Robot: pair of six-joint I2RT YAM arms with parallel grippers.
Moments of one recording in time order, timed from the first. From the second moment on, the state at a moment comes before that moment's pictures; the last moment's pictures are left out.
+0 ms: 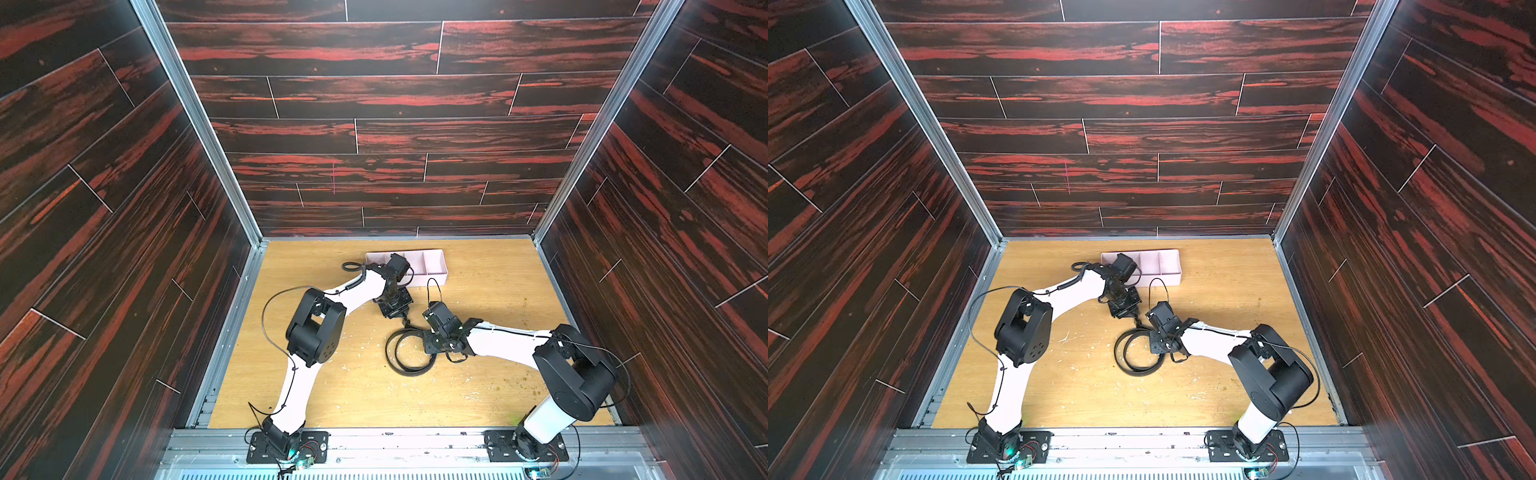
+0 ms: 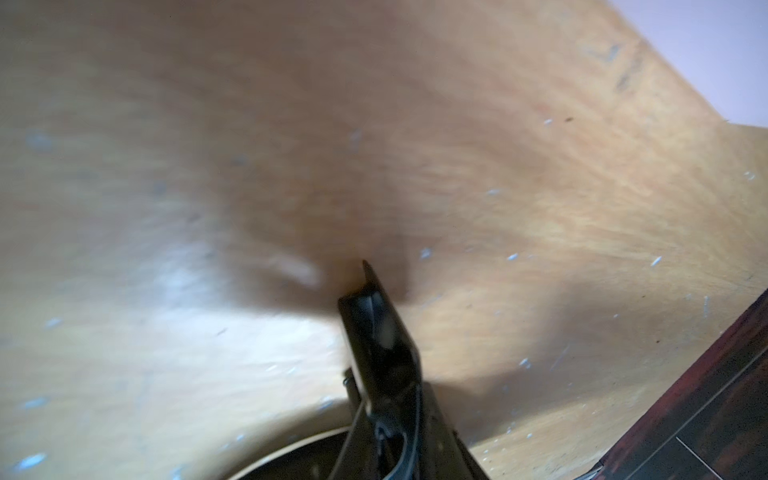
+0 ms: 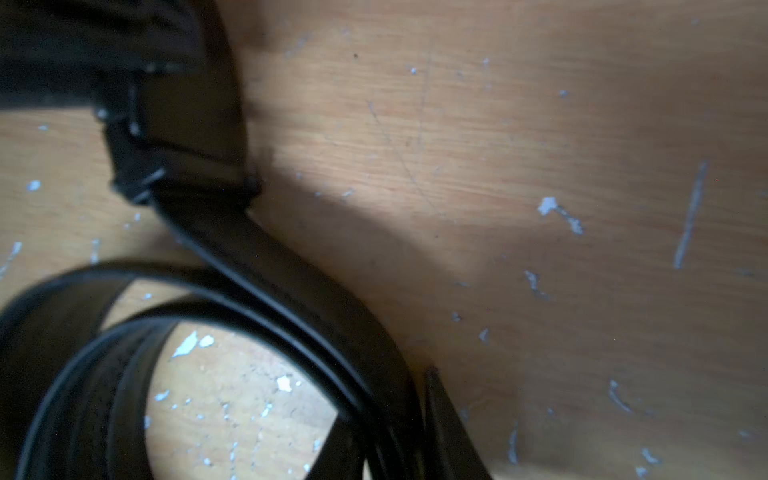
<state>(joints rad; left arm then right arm) -0.57 2.18 1.70 -0.79 0.31 -1.00 0.74 1.65 0.83 -0.30 0.08 0.55</state>
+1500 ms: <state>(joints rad) -0.26 1.65 1.07 -0.73 0.31 -0.91 0.69 1.65 0.86 -0.36 0.10 0.62</state>
